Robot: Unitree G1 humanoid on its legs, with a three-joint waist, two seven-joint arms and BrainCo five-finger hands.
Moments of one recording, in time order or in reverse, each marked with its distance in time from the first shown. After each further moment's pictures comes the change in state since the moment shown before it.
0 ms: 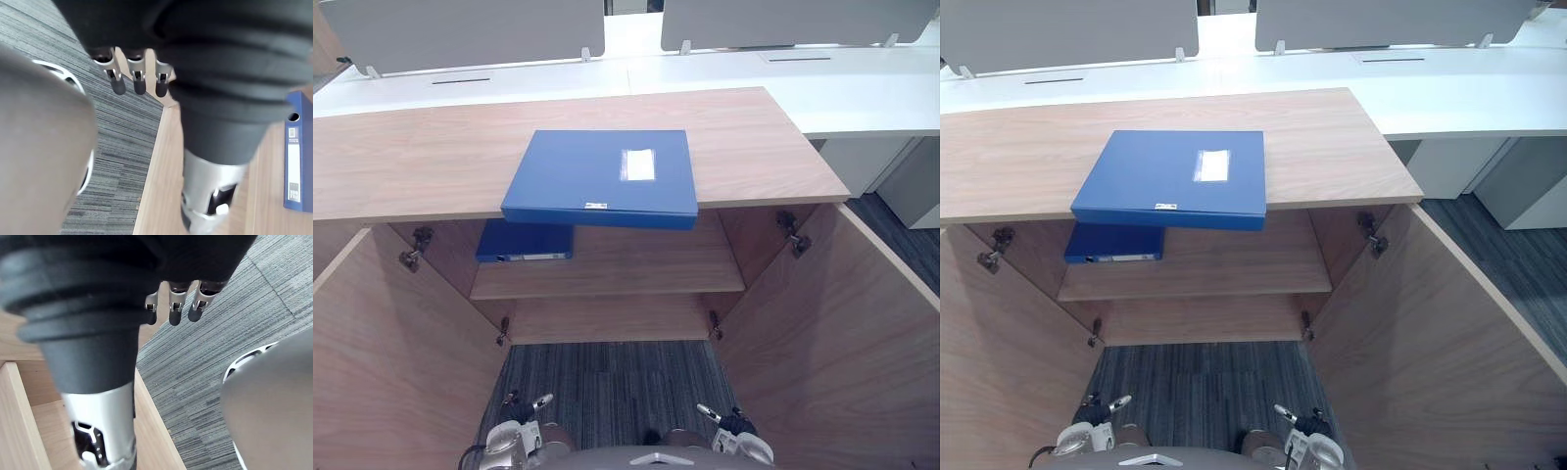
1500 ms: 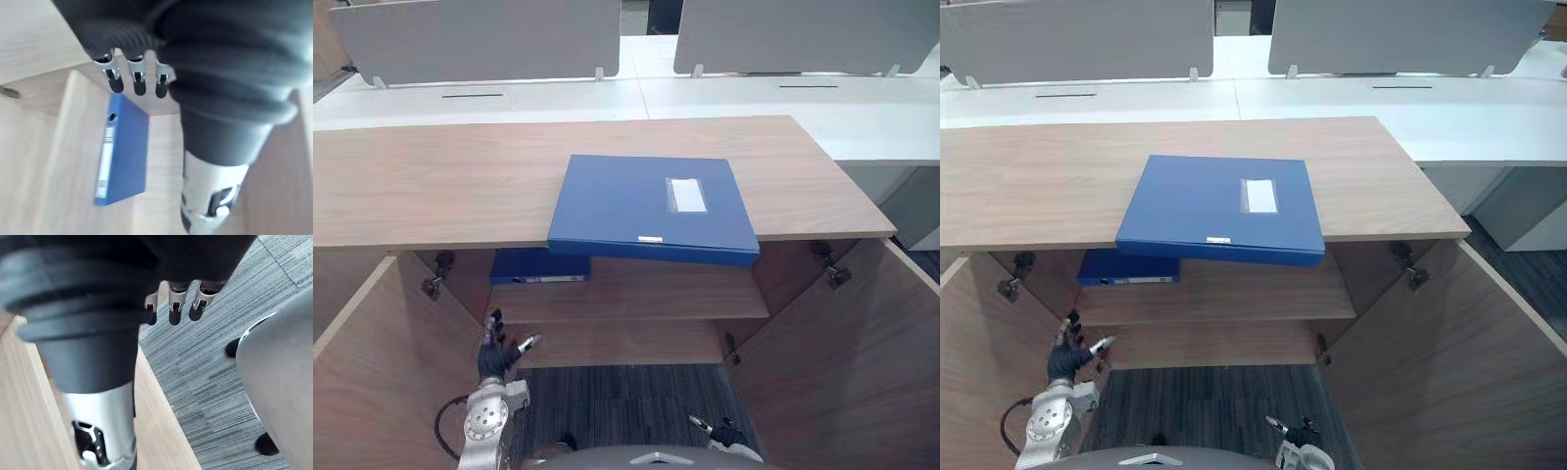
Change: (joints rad) left arm 0.269 0.068 -0.281 -0.877 -0.122 -0.110 0.075; right arm 0.040 0.025 0.062 -0.013 -0.002 -0.023 -0.009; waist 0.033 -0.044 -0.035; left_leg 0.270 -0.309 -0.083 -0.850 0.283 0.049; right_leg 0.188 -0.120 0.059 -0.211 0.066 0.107
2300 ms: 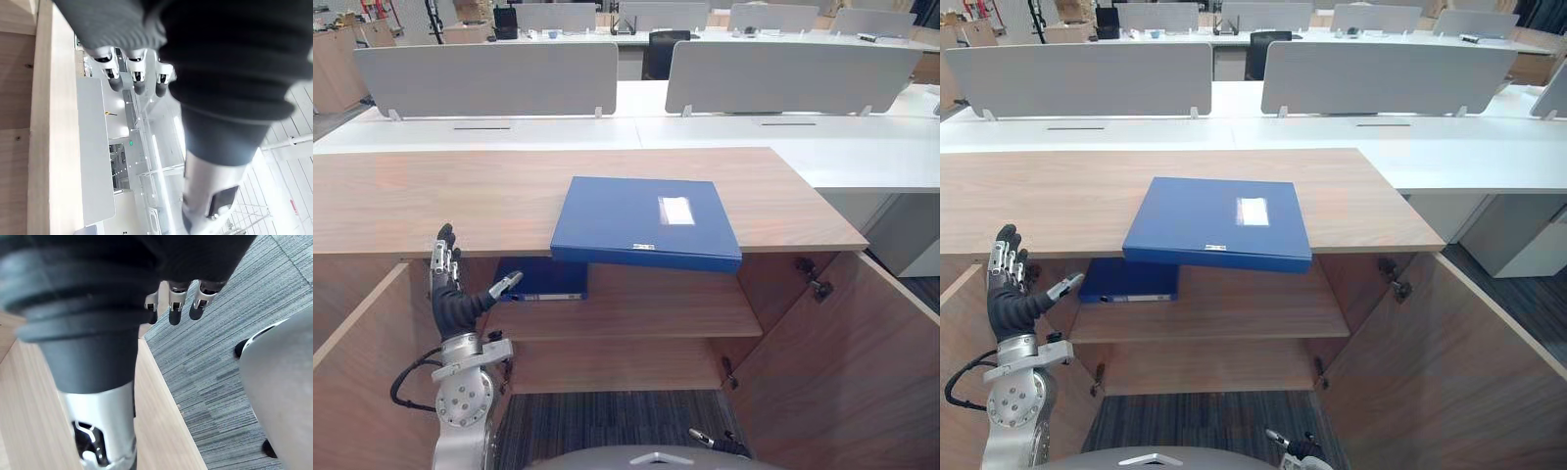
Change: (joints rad) left arm 0.010 0.025 -0.050 -0.503 0.225 -0.083 0.149; right arm 0.011 -0.025 0.013 0.091 -0.003 -0.005 0.007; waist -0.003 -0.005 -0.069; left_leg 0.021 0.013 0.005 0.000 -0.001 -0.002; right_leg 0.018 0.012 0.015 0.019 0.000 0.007
